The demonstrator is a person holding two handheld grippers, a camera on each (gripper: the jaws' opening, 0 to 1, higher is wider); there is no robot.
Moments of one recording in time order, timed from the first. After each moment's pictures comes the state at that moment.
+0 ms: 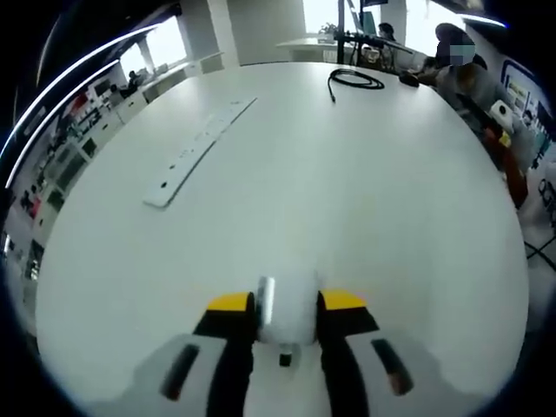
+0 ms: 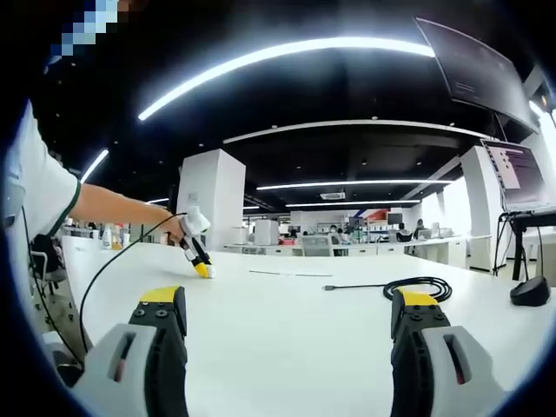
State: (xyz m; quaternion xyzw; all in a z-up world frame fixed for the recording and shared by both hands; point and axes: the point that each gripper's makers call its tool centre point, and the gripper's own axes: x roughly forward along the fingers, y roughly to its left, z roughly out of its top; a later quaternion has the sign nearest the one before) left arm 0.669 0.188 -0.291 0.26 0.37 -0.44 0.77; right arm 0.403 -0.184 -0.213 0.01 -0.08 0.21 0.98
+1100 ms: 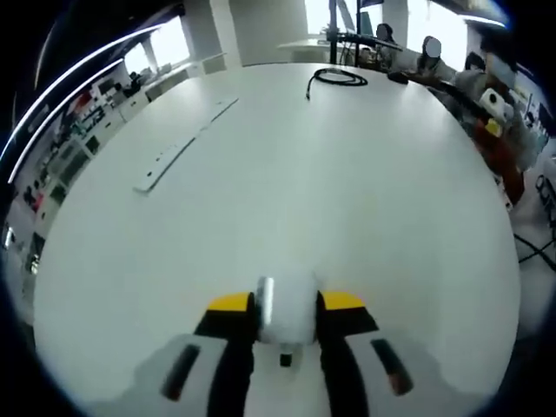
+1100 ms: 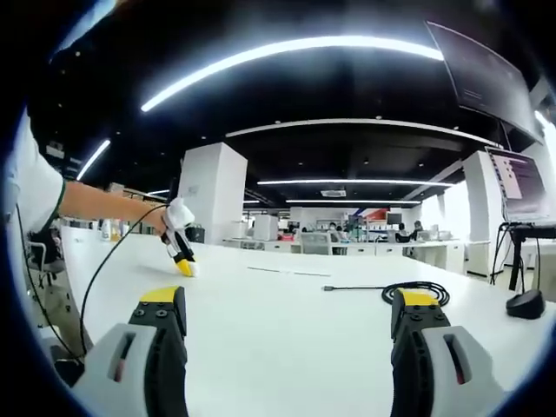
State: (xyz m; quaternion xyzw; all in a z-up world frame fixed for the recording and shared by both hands) left arm 0.600 0.191 -0.290 0.26 0.37 -0.43 0.78; right arm 0.401 -0.177 -0.205 -0.02 -0.07 0.21 0.98
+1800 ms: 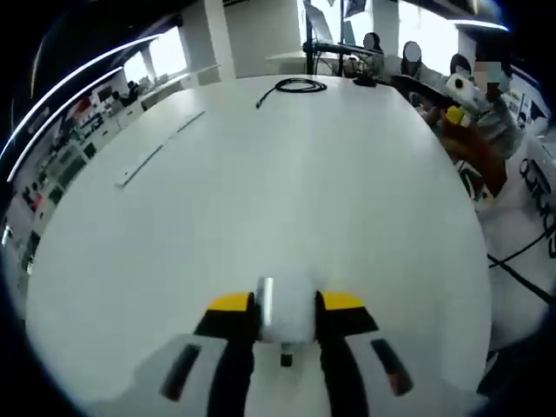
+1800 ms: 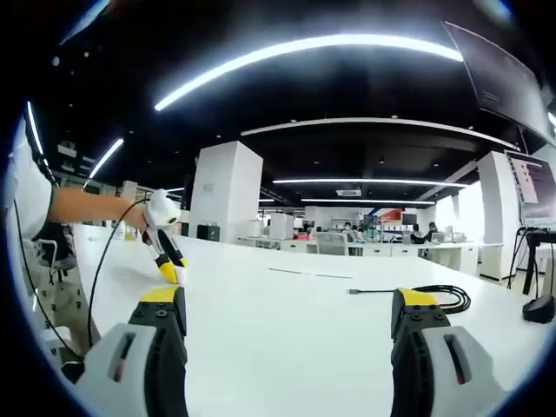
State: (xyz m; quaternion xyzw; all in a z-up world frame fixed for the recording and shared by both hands) left arm 0.484 0.178 -0.288 0.23 0.35 -0.44 0.79; right arm 0.393 -0.137 -0.202 -0.02 -0.07 0.25 0.97
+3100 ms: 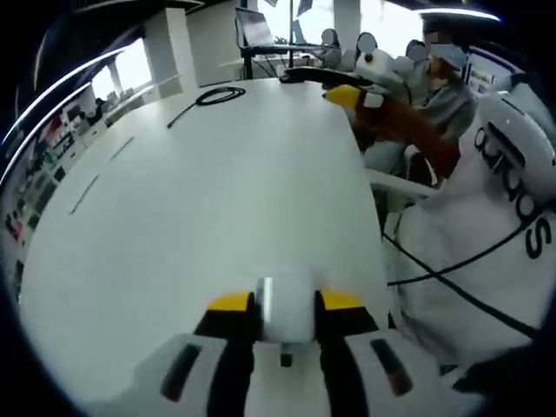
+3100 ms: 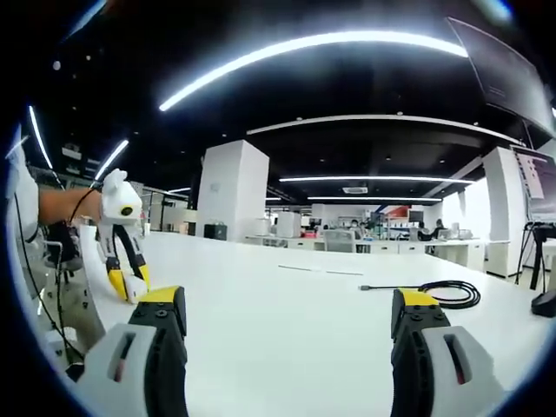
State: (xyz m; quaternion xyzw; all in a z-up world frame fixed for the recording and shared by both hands) left arm 0.334 0.113 -0.289 0.26 0.34 -0.52 0.74; right arm 0.386 -0.124 -0.209 -0.02 -0.06 0.27 0.96
